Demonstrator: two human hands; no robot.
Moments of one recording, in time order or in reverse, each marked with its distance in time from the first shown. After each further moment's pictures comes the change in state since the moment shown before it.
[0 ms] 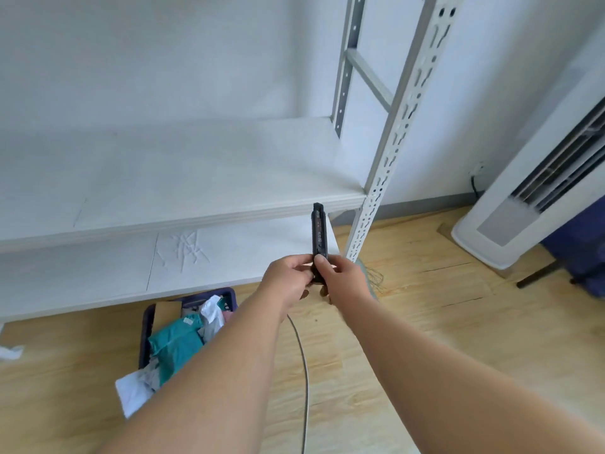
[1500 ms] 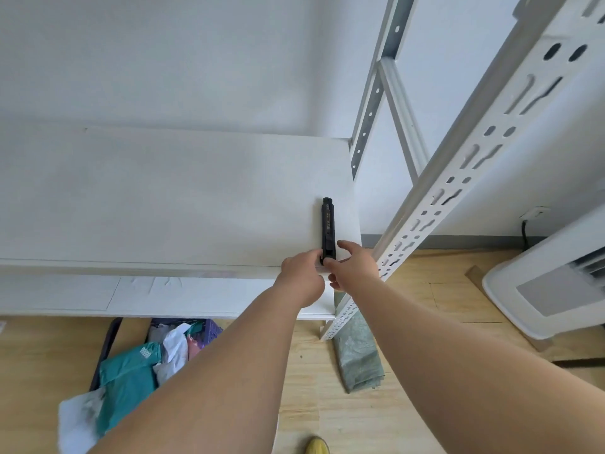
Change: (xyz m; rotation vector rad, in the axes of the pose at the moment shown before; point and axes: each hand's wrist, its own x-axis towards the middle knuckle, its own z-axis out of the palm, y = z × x) left_hand 0.230 0.096 0.070 0.631 0.069 0.045; right_hand 0.278 -0.068 -0.054 -0.271 -0.113 0.056
